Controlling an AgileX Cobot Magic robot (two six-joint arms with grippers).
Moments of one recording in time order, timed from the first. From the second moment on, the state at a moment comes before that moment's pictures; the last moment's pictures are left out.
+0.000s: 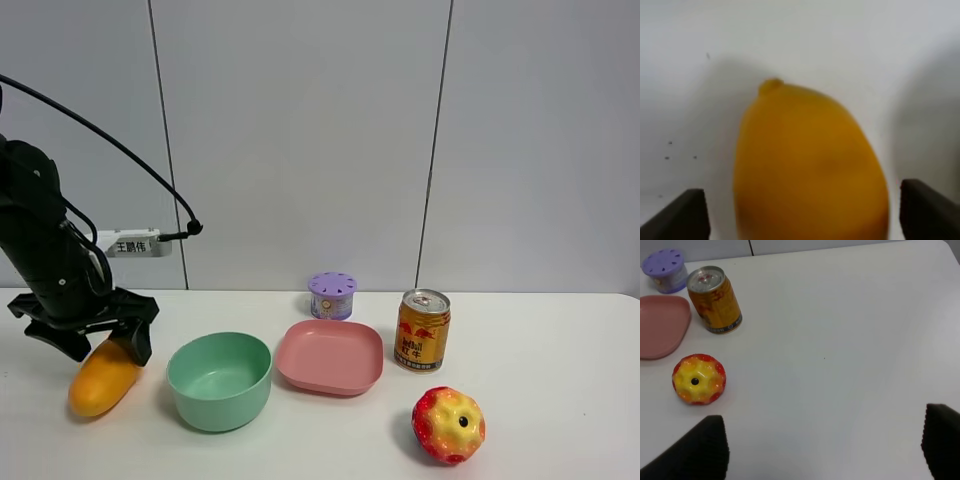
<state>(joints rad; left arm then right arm) -0.13 1.93 -1.12 -0.22 0.51 0.11 -0.01 0.00 -0.49 -0.02 1.07 0.07</state>
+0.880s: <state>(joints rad) -0.13 1.12 -1.27 -0.06 0.75 0.17 -0.01 0.00 -0.49 -0.02 1.07 0.07</state>
